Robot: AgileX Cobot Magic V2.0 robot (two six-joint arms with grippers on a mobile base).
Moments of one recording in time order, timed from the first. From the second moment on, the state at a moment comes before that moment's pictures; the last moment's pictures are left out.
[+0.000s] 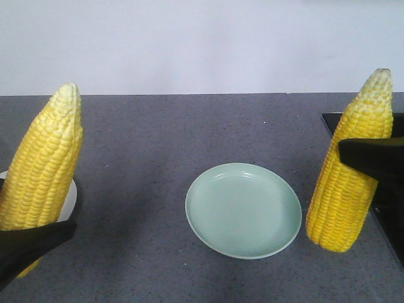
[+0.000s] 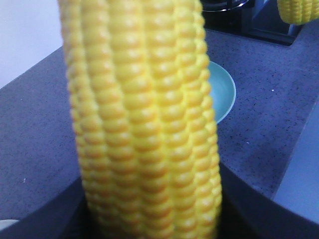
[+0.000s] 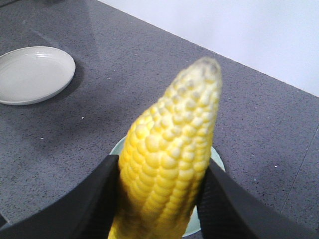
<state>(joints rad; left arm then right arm) -0.48 0.71 -0.78 -0.45 0.71 0.63 0.24 0.82 -1.05 0.48 0.90 -0.55</state>
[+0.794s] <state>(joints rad) -0.48 0.71 -0.78 -0.45 0.71 0.63 0.24 0.82 -1.05 0.48 0.90 -0.55</state>
